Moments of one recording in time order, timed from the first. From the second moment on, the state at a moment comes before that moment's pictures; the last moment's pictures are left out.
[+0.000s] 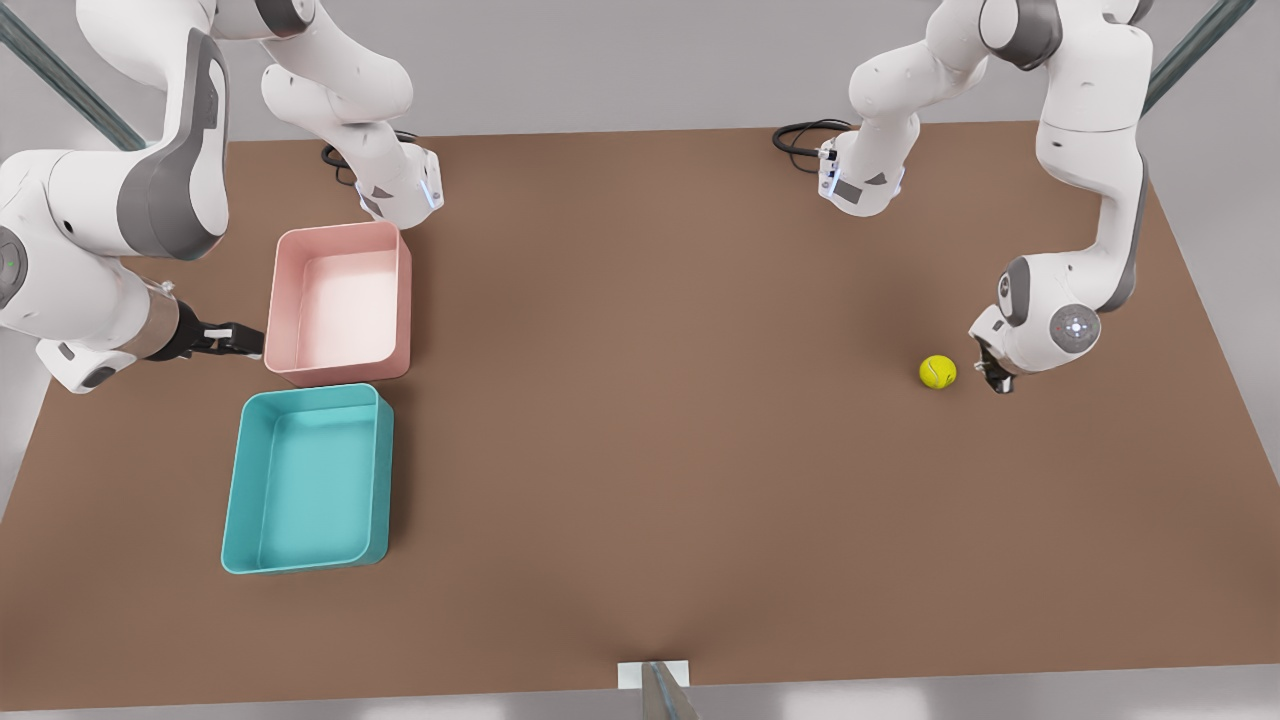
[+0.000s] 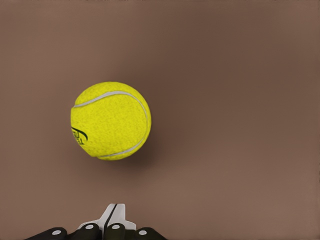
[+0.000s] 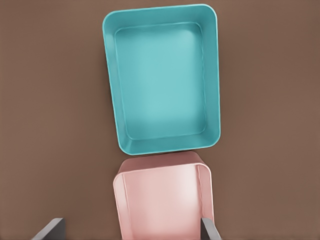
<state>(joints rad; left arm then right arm) 0.33 0.32 -0.08 -2.29 0.30 2.40 1.58 0.03 0.18 -0.05 -1.41 -0.04 1.39 0.00</state>
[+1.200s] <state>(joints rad) -0.15 0.43 -0.05 -2.04 0.11 2.38 1.62 0.03 0.18 -0.05 -1.41 -0.05 1.39 0.00</state>
